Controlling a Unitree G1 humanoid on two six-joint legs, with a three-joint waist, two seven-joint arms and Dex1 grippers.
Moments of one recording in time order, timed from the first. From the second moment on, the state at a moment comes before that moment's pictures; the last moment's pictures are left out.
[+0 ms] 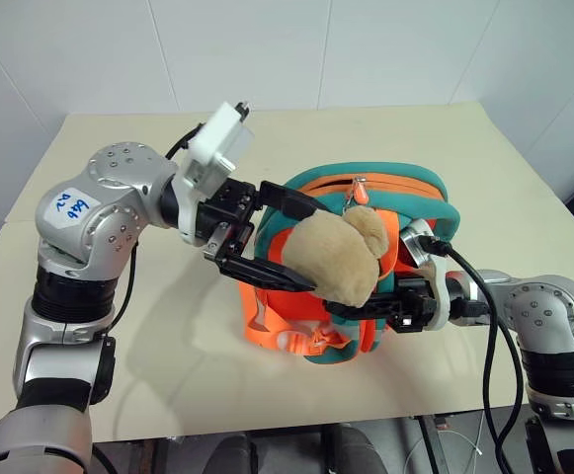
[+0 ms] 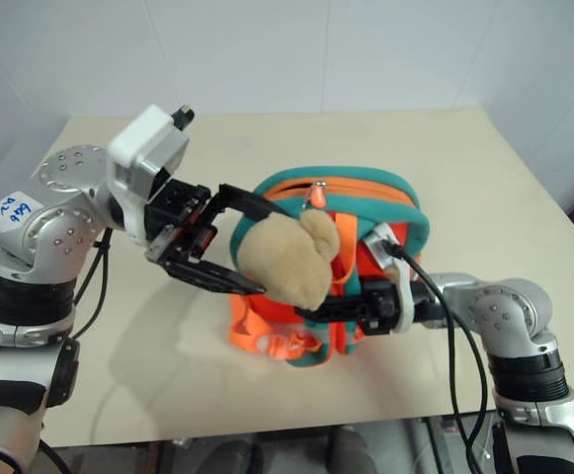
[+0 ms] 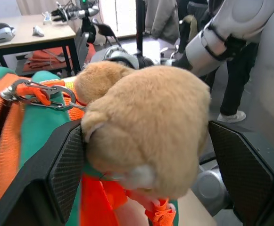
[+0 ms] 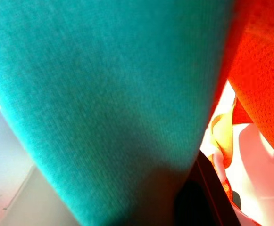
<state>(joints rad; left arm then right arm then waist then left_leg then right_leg) -1.00 0.63 -0.09 -0.18 -0.71 0.75 -1.33 -0.55 -0.65 -0.05 -0.21 1.15 1.24 1.02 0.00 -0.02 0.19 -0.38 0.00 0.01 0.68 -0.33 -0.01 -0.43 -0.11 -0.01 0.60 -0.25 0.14</state>
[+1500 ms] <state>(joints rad) -0.89 0.91 -0.02 0.34 -0.51 0.56 -1.45 -0.54 -0.63 -0.05 -0.23 1.16 1.22 0.99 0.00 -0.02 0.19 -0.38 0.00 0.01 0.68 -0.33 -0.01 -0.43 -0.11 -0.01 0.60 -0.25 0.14</state>
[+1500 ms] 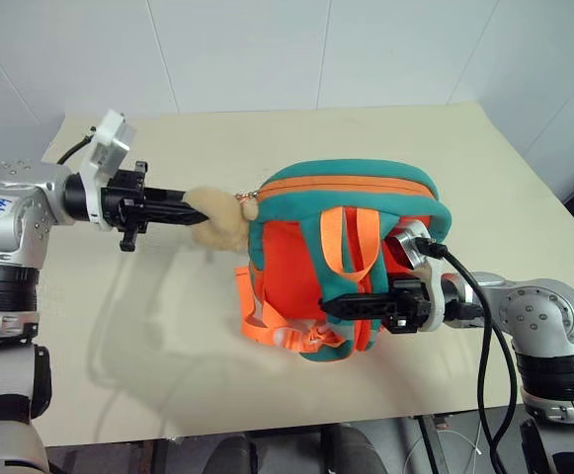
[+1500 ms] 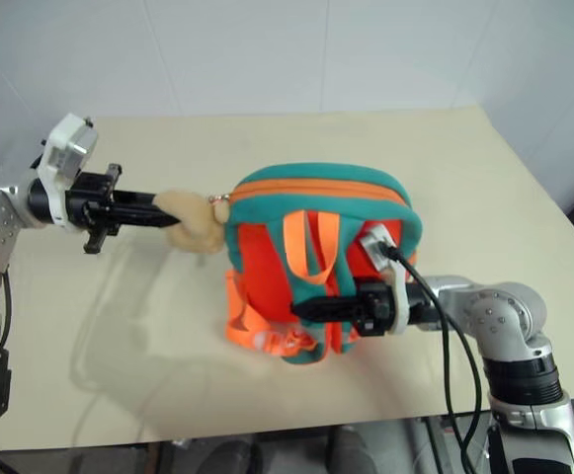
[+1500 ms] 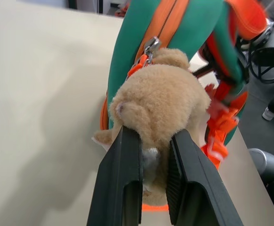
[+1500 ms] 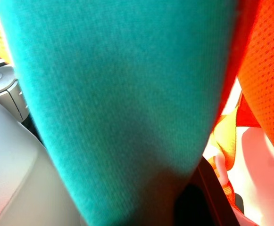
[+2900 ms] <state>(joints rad) -0.51 0.78 0.06 0.02 -0.37 0.32 -1.25 -0.38 -0.81 -0.11 -0.34 0.87 0.81 1.04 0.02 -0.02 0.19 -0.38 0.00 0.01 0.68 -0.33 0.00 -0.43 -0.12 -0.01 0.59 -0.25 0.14</state>
